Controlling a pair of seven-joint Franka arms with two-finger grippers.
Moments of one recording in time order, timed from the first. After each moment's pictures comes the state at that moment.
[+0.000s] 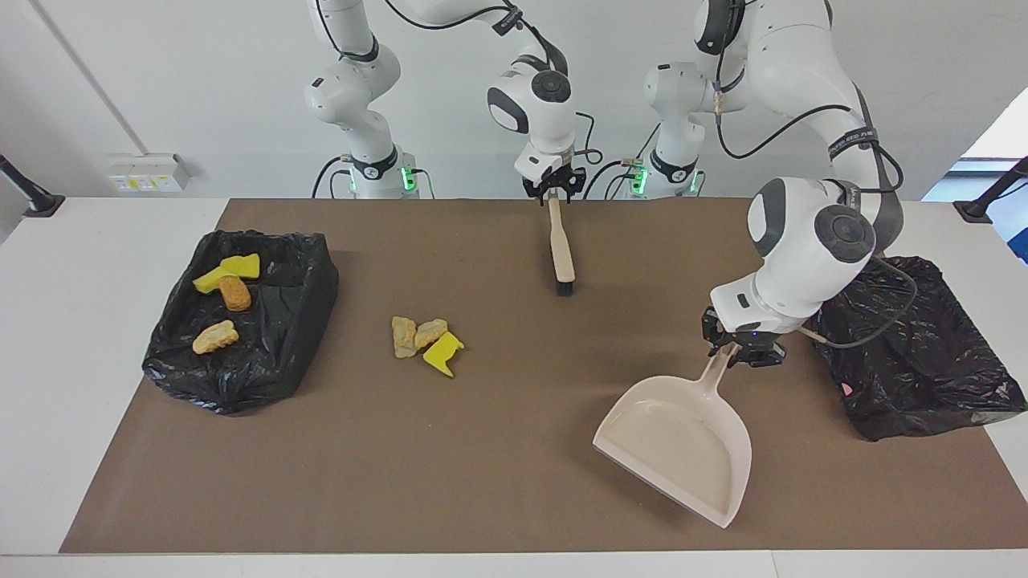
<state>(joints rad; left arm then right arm) -0.12 0.43 -0.06 -1.50 0.01 1.89 0.65 0.95 0.03 0.09 -2.30 0.27 2.32 0.83</state>
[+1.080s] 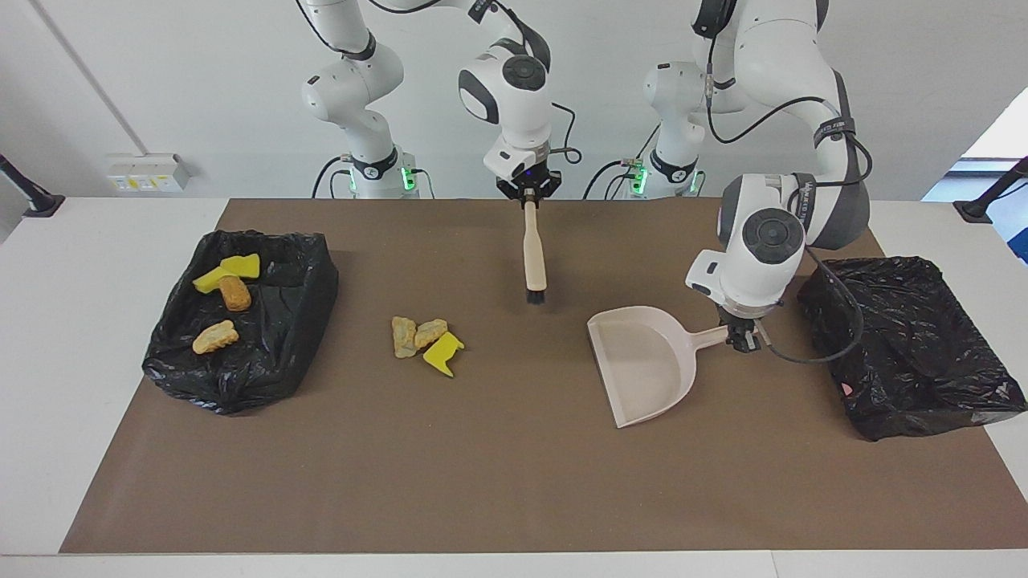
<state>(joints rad) -0.18 0.32 -0.08 -1.71 0.24 1.84 1.15 0.72 -0.14 0.07 -2.26 0.17 2.05 0.71</state>
